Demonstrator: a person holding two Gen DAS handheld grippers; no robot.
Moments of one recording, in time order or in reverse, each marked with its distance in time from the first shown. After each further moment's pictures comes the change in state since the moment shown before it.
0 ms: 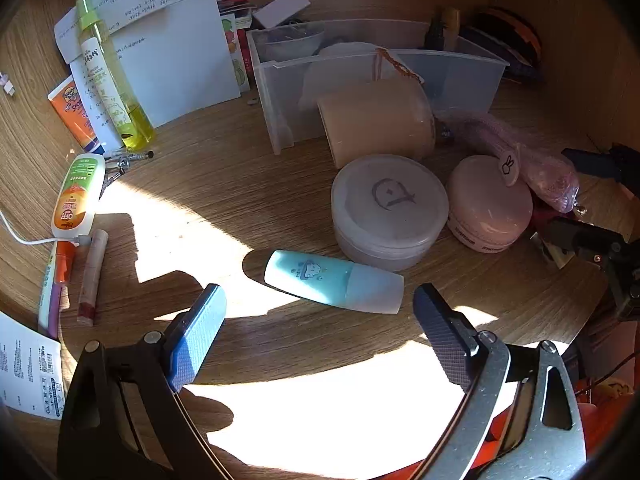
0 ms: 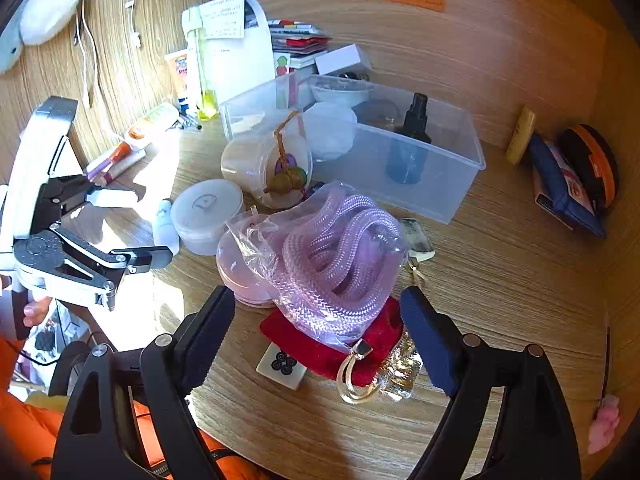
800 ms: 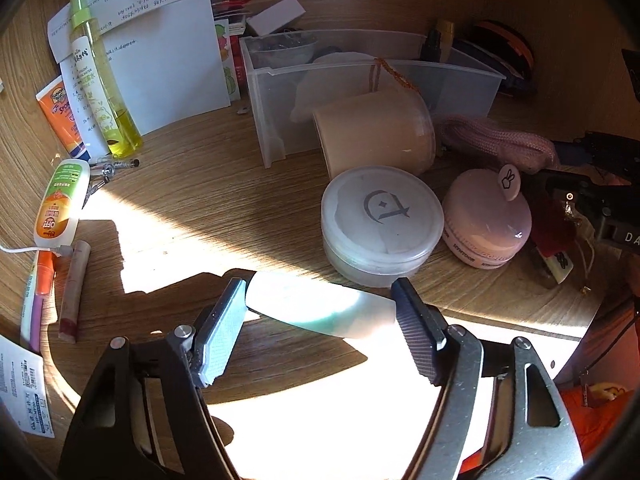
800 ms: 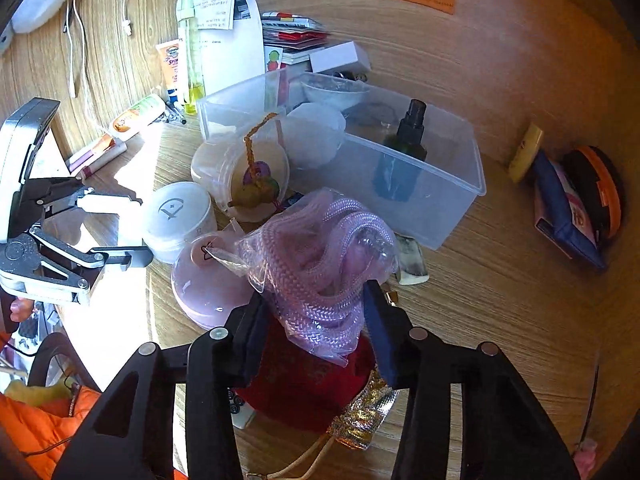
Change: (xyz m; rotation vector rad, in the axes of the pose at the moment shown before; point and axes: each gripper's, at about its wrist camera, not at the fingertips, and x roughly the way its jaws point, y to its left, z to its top) left arm 0.008 0.010 0.003 -0.010 -0.055 -0.052; right arm 0.009 -0.019 0.015 -0.028 -0.014 -0.003
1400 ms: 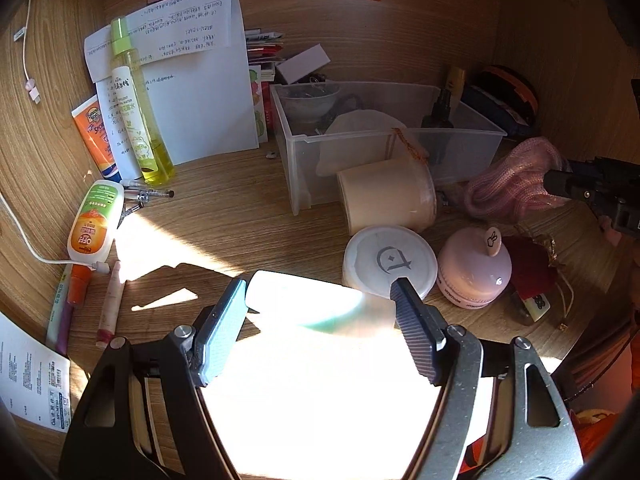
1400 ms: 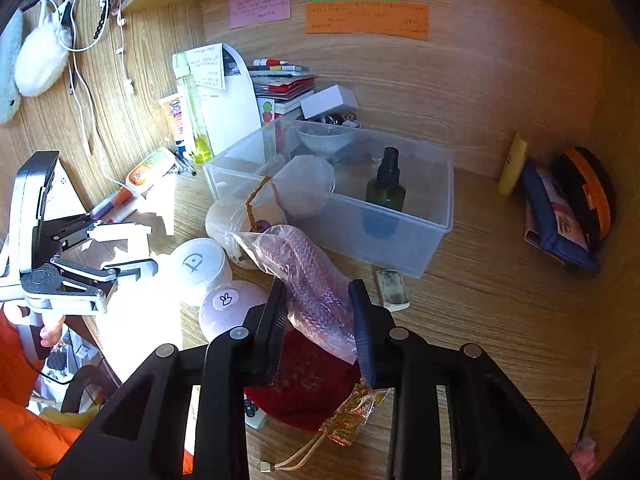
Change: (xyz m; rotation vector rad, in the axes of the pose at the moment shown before) left arm -0.038 0.016 0.014 -0.065 -0.114 0.015; right arm -0.043 -0.018 0.018 0.080 -0.101 0.060
